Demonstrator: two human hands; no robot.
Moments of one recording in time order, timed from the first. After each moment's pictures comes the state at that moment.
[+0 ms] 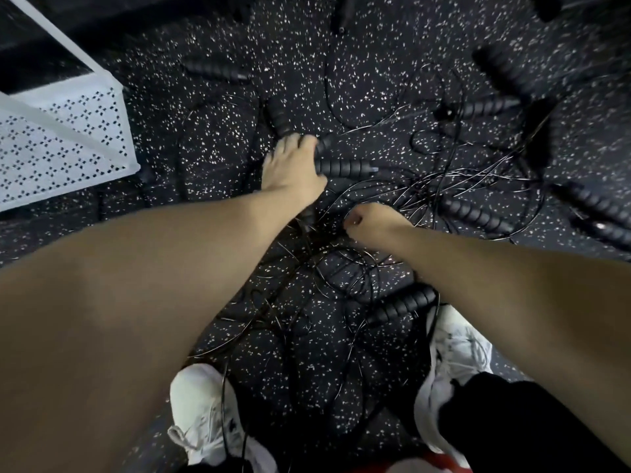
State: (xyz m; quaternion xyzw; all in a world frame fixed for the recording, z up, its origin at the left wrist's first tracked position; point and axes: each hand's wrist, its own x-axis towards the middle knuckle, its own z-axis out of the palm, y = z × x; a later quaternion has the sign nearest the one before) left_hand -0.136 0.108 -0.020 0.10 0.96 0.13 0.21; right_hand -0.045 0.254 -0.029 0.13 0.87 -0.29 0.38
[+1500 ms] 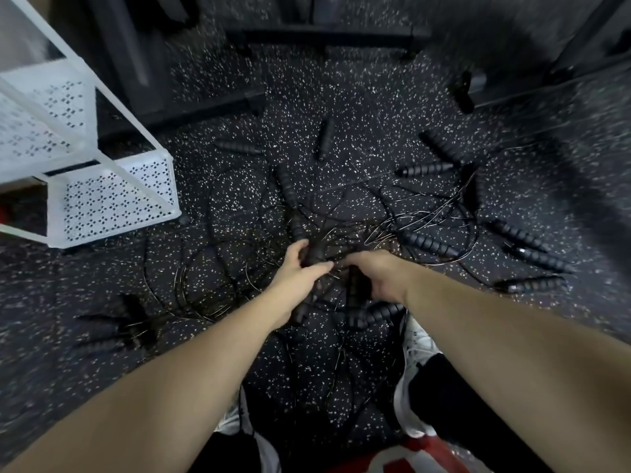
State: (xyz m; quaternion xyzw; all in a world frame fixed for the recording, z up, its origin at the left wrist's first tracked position) left_hand 0.020 0.080 0.107 -0.17 0.74 0.53 0.38; right_hand 0.024 0.249 0.099 0.42 0.56 -0.62 0.35
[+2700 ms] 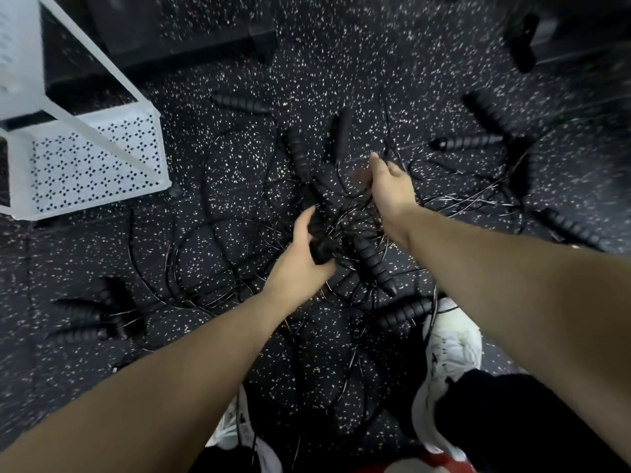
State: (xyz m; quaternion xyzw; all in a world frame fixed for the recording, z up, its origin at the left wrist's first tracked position) left_hand -0.012 0.057 0.034 -0.03 0.83 0.45 0.33; right_hand -0.082 0.239 0.047 0.40 0.66 -0.63 0.12
